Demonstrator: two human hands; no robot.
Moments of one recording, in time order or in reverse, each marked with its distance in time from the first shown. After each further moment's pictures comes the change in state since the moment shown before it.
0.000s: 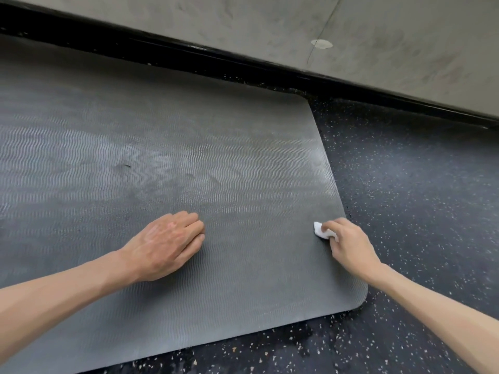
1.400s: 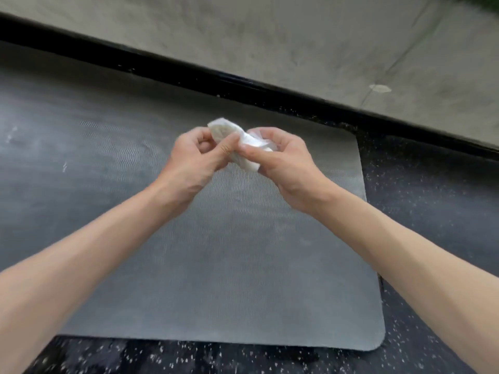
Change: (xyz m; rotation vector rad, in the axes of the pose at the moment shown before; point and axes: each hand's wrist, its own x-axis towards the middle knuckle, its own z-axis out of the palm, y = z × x) left_hand 0.084 0.005 -0.204 -1.268 0.561 -0.890; right_hand 0.139 -0.289 -0.171 1.285 -0.361 0.097
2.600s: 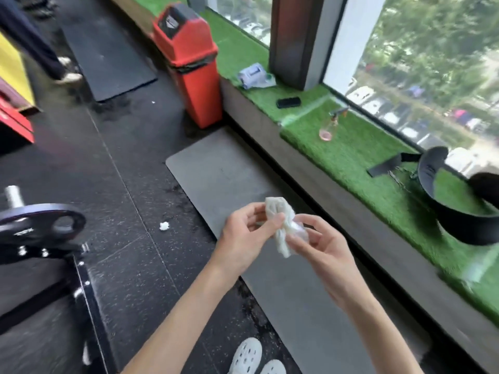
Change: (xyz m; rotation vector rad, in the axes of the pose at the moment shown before) left_hand -0.389 0.689 -0.103 -0.034 0.749 0.021; right_hand -0.327 -0.641 0.195 -0.001 -0.832 -0.116
